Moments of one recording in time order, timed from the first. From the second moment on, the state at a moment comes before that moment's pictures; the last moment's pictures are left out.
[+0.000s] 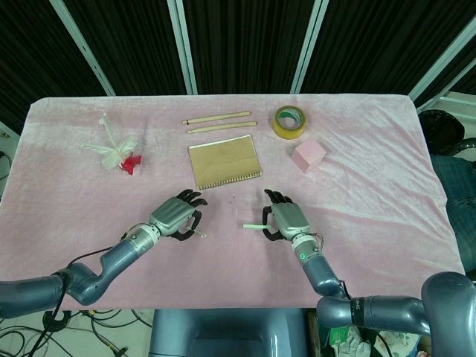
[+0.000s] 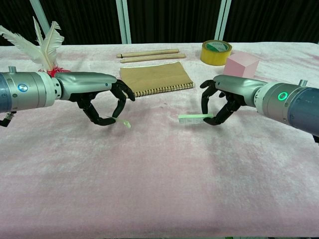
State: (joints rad) left arm -0.91 -1.50 -0.05 -1.40 1.26 0.72 0.07; right arm 0.91 -1.60 0.10 -1.58 -0.67 1.04 -0.32
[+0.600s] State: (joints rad) left arm -0.92 -1.55 -0.03 -1.37 1.17 0.70 0.27; right arm 0.88 -1.63 0.10 -1.56 -0.65 0.94 -0.33
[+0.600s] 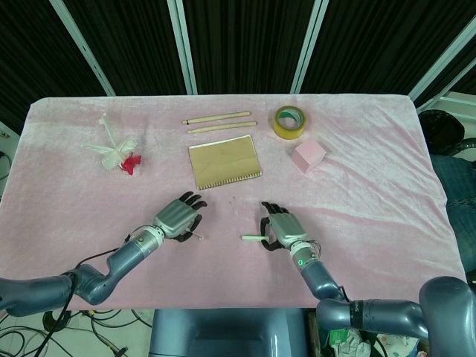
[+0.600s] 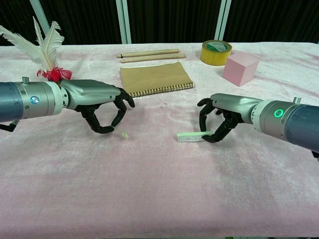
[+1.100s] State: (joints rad) left arm -0.93 -1.54 -0.04 -1.39 1.10 0.70 0.34; right arm 0.90 -1.56 0.11 -1.62 -0.61 0.87 -0.40
